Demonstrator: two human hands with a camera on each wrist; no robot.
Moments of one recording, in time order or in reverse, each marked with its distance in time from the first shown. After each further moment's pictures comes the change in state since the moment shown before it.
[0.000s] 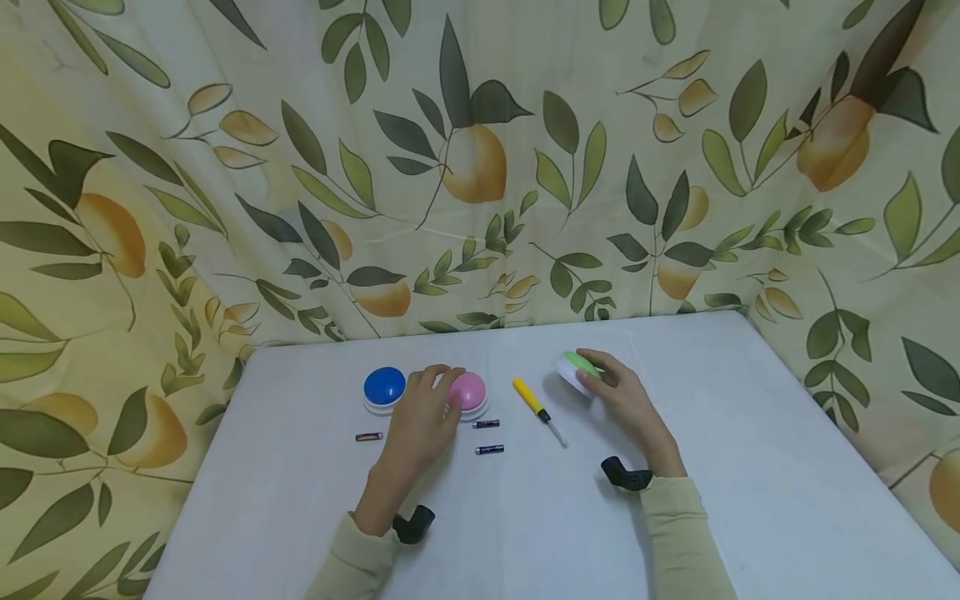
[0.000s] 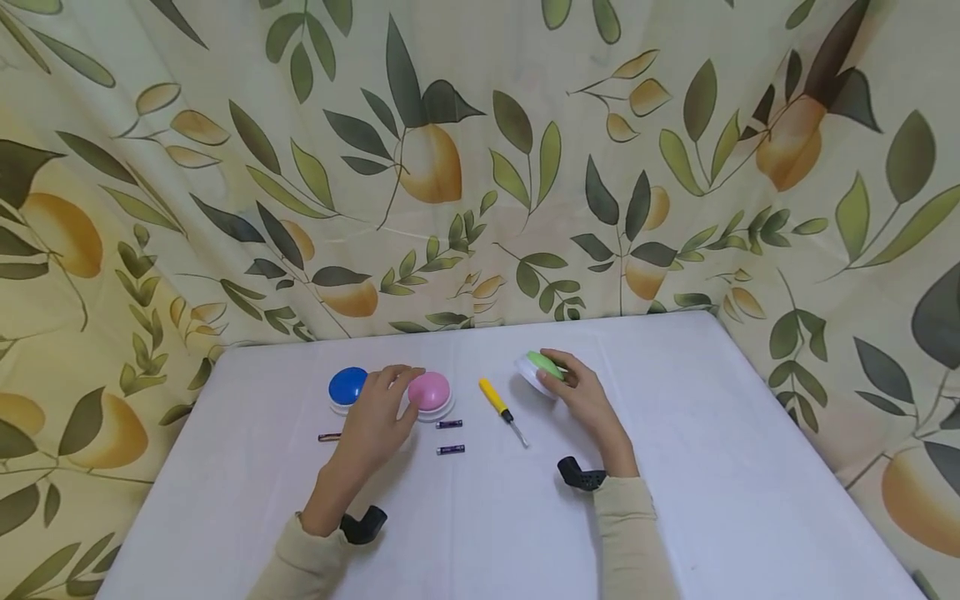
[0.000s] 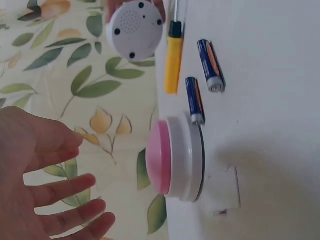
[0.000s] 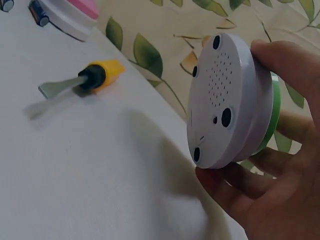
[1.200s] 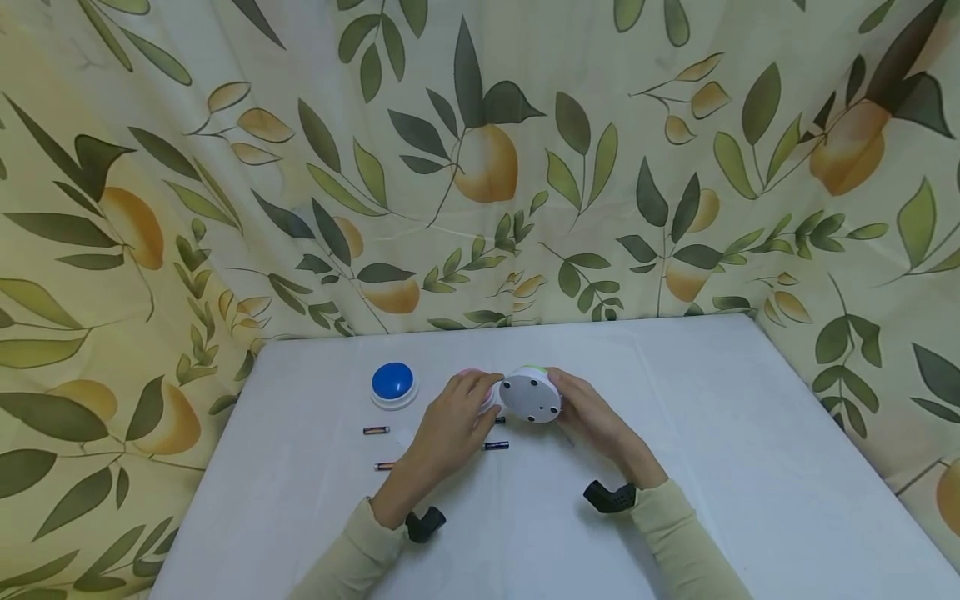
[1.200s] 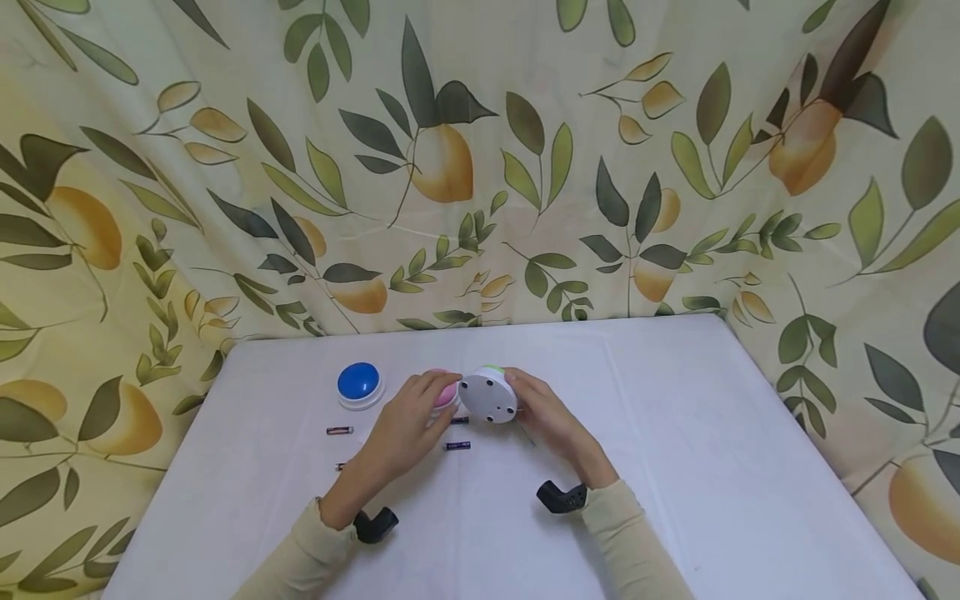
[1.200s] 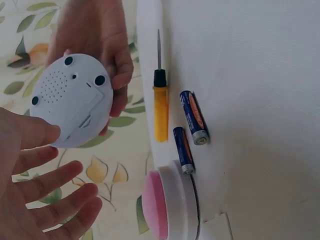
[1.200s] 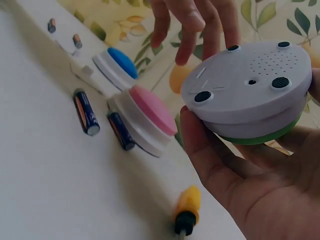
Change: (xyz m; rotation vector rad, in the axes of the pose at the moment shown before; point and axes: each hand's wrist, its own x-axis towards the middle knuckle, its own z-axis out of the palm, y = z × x) left_hand -0.002 0.021 0.008 -0.054 -0.073 0.187; right_hand -0.015 -0.048 0.049 0.413 -0.384 -0.011
